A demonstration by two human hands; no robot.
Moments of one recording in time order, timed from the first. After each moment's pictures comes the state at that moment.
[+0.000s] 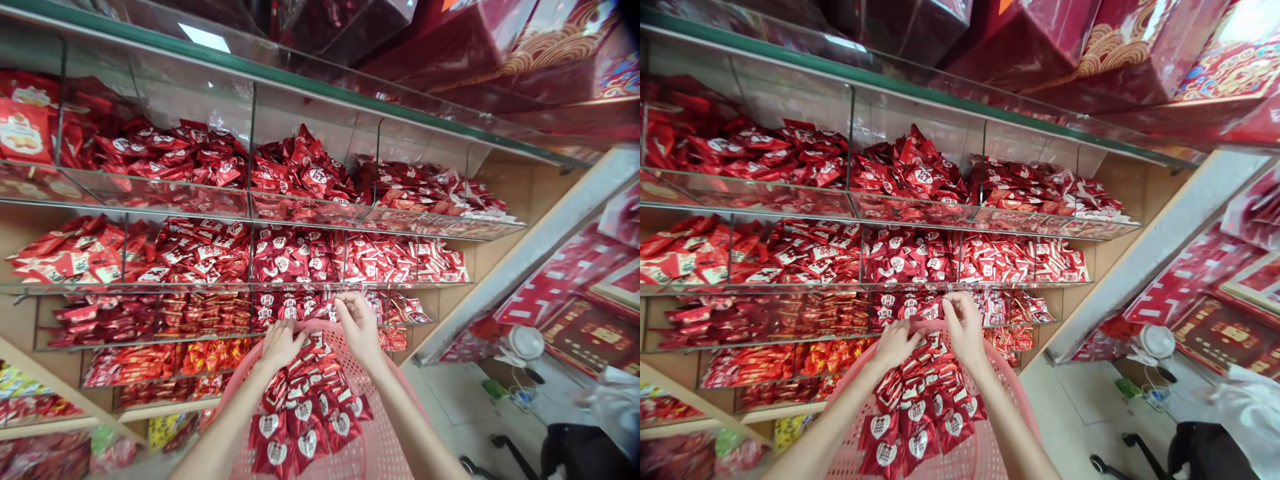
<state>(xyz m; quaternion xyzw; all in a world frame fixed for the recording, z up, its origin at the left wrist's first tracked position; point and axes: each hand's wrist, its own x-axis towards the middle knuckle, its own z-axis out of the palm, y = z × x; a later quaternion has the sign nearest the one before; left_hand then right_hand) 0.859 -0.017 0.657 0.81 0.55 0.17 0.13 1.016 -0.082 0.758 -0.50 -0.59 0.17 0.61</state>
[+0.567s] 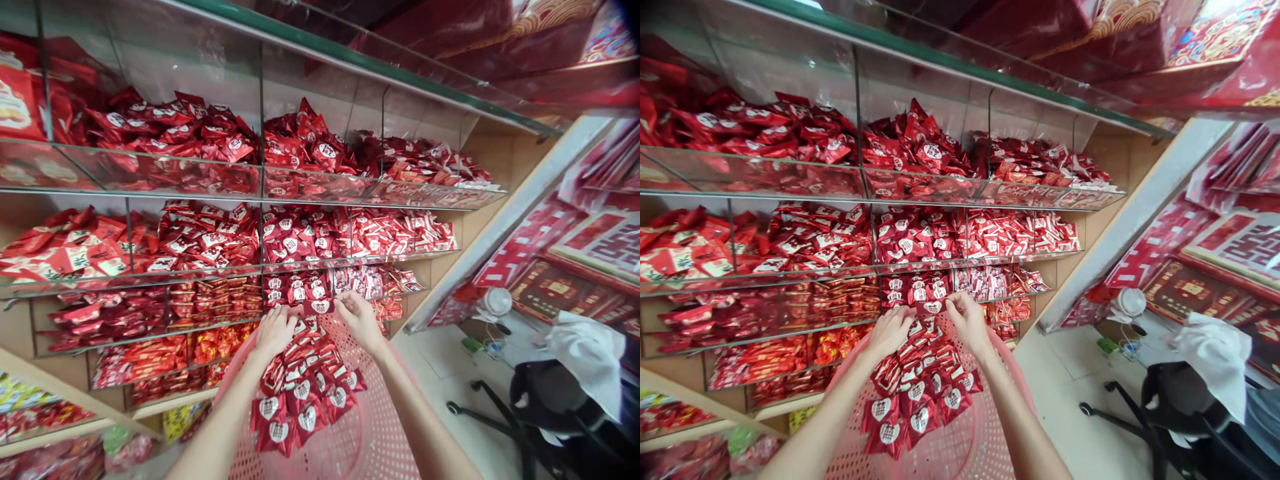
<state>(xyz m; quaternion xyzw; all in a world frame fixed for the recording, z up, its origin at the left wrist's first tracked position) 0.806 -0.021 0.651 0.83 0.52 0.15 0.14 0.994 -0.098 0.707 -0.55 -0.58 0.23 0.56</state>
